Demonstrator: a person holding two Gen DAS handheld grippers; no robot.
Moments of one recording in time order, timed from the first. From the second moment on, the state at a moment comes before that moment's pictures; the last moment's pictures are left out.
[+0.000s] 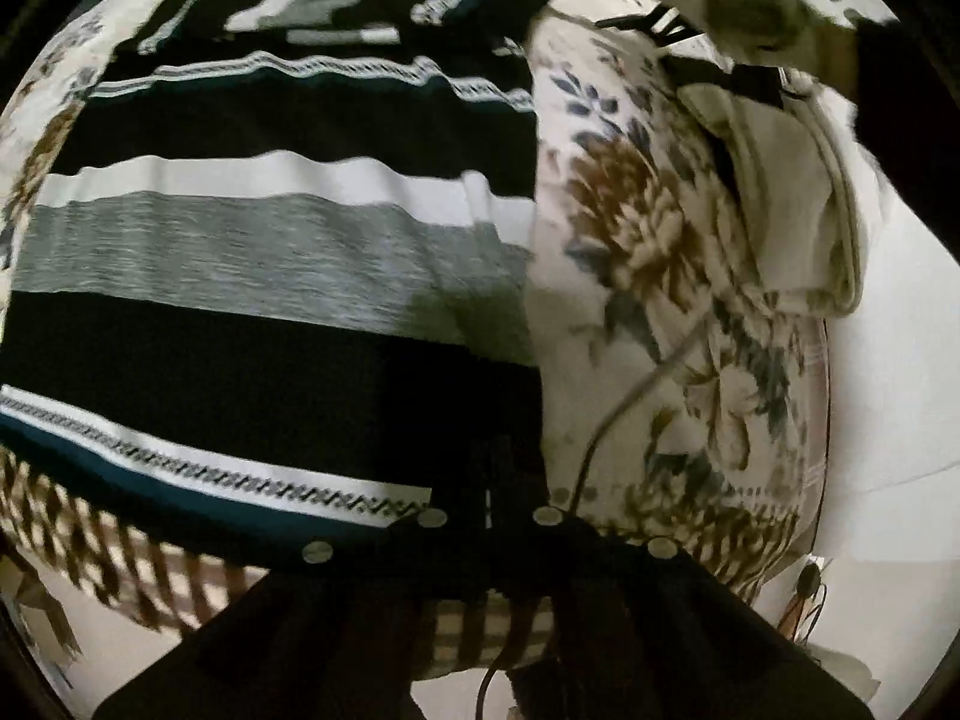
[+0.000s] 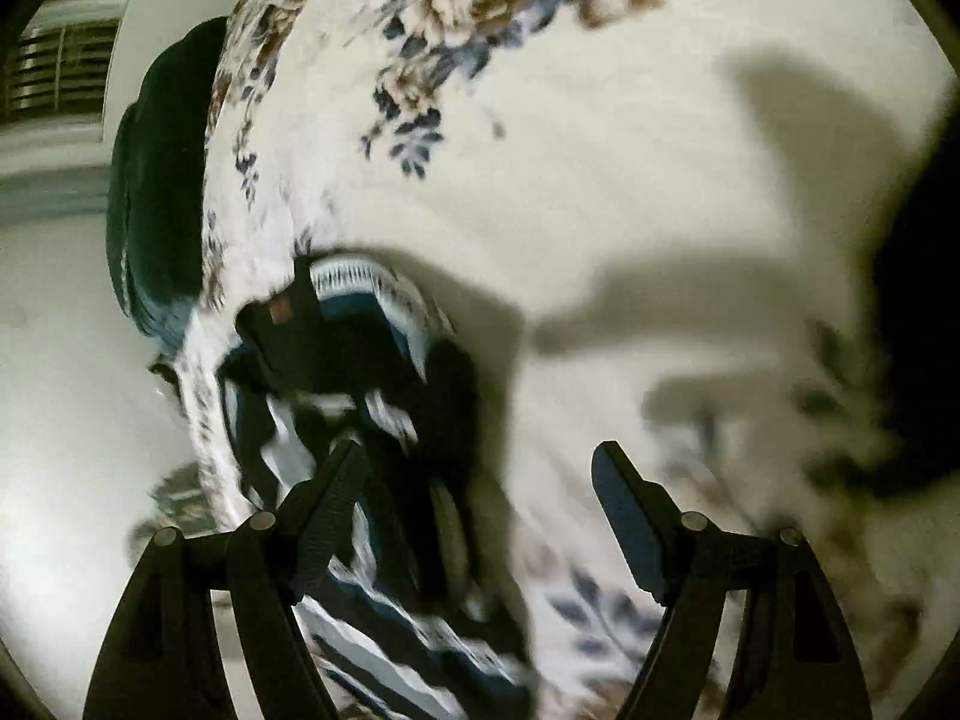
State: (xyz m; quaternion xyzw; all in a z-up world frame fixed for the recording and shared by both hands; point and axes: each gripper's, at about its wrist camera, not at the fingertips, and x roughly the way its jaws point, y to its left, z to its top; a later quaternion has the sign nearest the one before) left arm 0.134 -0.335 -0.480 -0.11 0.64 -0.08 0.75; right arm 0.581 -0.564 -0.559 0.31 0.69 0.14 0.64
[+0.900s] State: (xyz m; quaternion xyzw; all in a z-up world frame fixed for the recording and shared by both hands) left arm 0.134 -0.375 -0.579 -0.14 0.71 -0.14 0.67; right arm 0.542 -0.543 -0.566 0.13 0.78 0.14 0.59
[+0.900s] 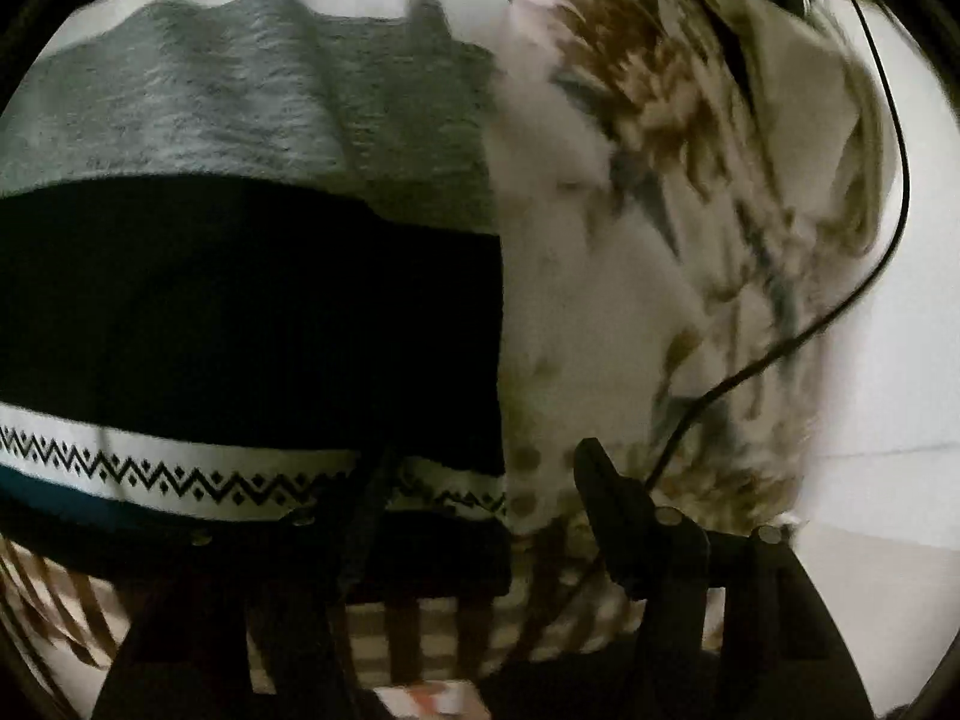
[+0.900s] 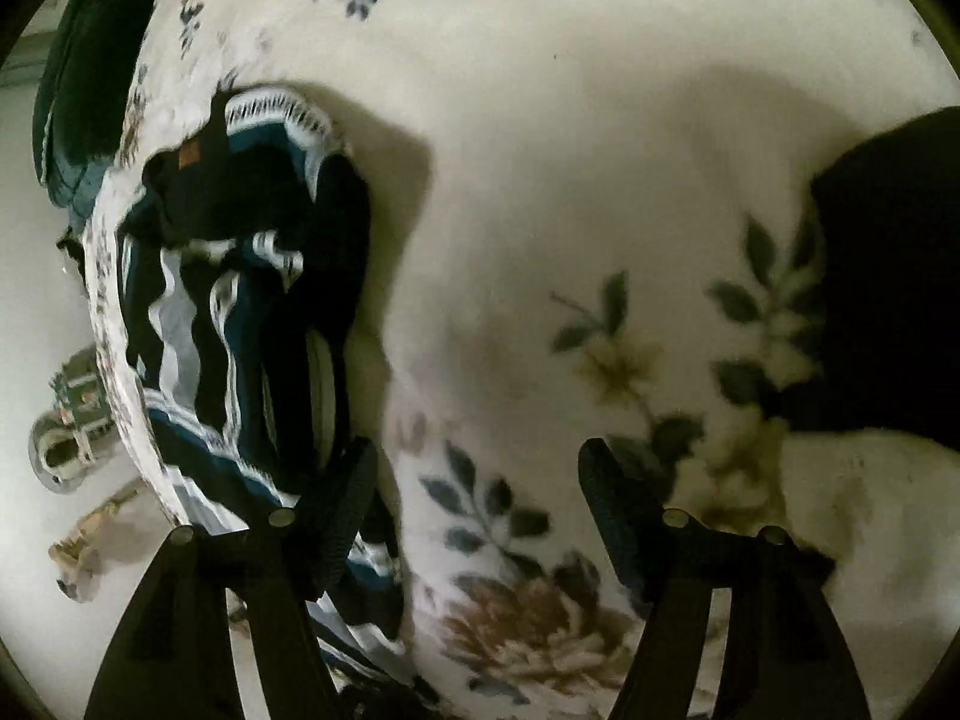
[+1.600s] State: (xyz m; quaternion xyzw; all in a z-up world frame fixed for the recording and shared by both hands) left arm 0.127 -0.245 -0.463 -0.22 0.59 -0.03 0.77; right arm 0.608 -0.457 -0.524 0.19 0.69 0.16 0.68
